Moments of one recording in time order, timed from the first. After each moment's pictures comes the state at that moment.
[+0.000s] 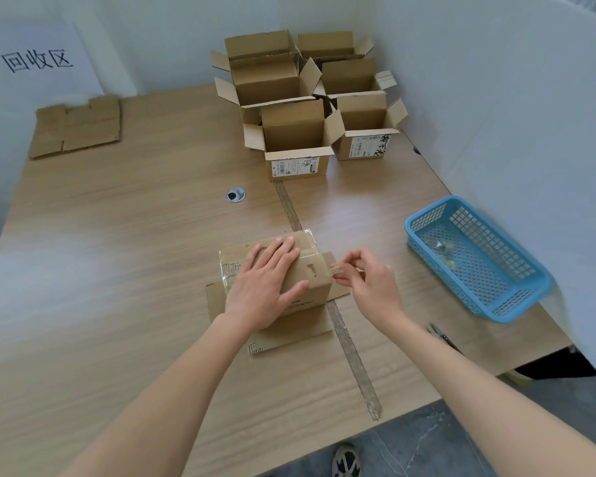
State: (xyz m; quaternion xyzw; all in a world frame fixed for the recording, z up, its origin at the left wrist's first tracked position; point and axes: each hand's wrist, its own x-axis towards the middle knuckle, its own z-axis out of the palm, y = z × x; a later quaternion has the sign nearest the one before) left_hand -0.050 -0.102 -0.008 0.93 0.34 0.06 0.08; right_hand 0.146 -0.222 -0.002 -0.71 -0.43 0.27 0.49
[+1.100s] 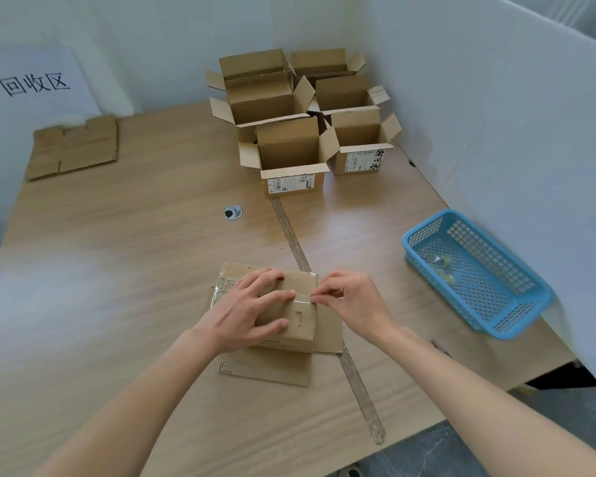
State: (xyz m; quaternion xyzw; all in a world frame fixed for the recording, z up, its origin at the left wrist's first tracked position) left_hand -0.085 -0.072 0.001 0.97 0.17 0.08 0.16; right_hand 0.144 -0.199 0.014 -0.69 -0.58 0.24 0.36
